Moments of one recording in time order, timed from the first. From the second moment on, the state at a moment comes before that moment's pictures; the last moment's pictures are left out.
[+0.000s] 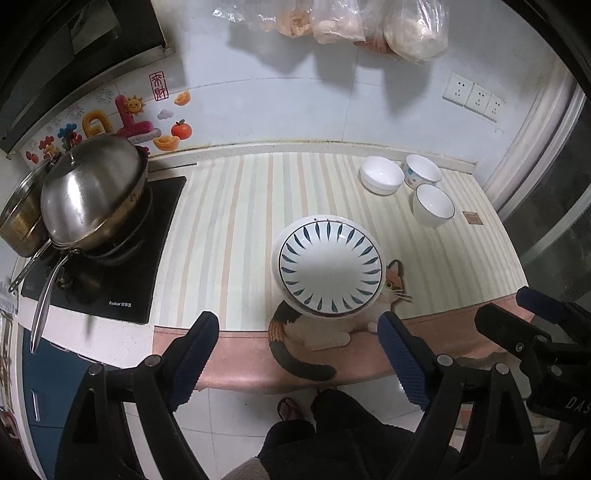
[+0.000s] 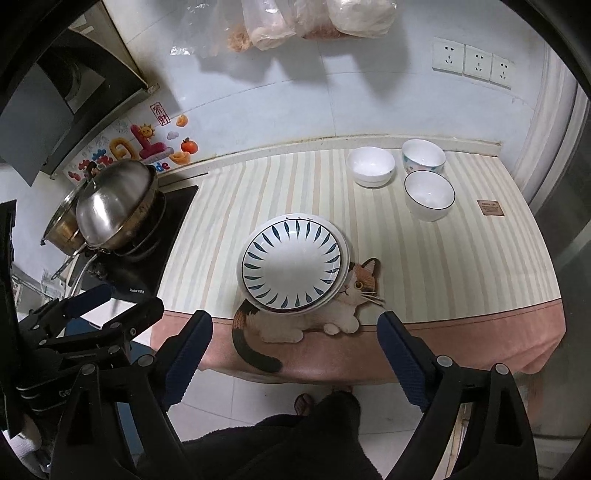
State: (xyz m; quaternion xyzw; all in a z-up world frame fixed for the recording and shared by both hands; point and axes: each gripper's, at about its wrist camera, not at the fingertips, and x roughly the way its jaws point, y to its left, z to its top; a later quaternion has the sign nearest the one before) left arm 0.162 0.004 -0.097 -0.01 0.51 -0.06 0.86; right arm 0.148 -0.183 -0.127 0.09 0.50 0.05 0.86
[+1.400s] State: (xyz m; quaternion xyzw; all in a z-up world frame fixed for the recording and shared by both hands) left arm 0.578 -0.195 -0.334 -0.03 0.70 -0.09 0.71; right arm 0.590 -0.393 -0.373 0.13 0.66 0.07 0.73
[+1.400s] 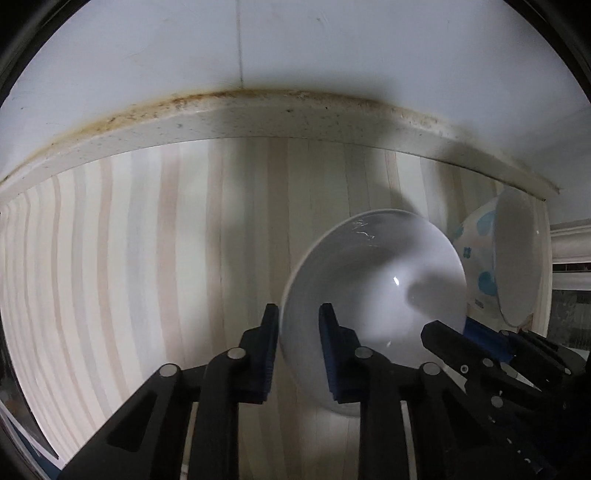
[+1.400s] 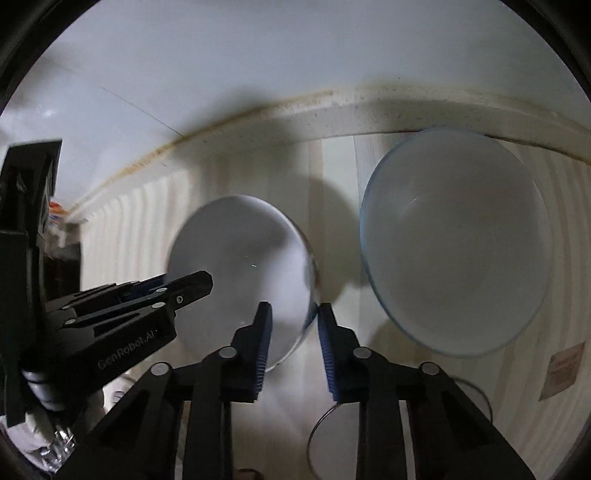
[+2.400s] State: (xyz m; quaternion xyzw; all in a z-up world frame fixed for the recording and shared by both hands) left arm 0.407 -0.184 -0.257 -0.01 0.68 -0.12 0.73; right arm 0.436 -0.372 -0.335 0.11 0.66 0.10 0.73
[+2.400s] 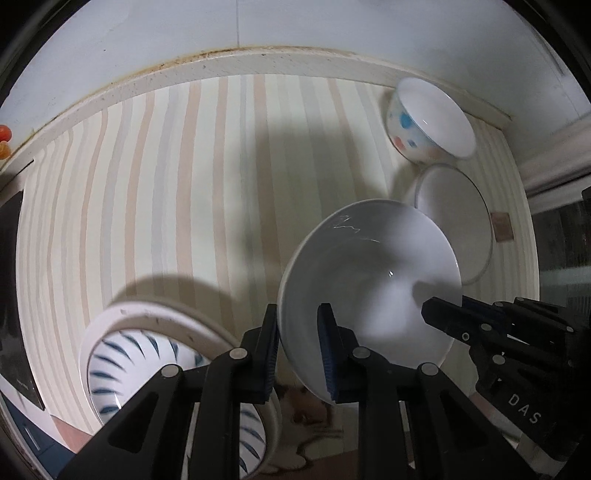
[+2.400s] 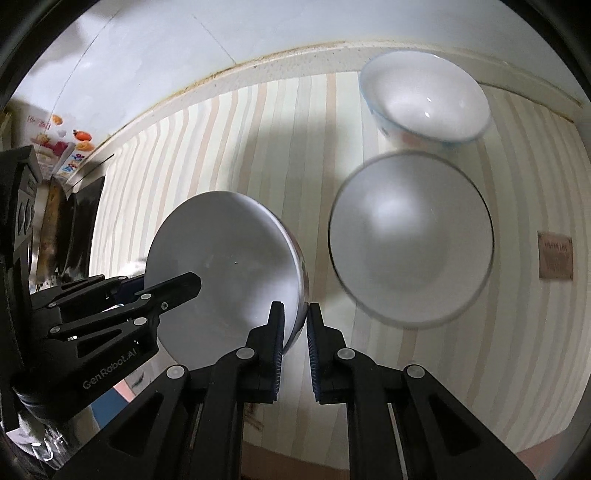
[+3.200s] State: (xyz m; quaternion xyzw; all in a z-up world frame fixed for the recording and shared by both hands) left arm 0.353 -0.260 -0.311 0.04 0.70 -0.16 0.69; right arm 0.347 -0.424 -0.379 0.17 0.68 0.05 0.71
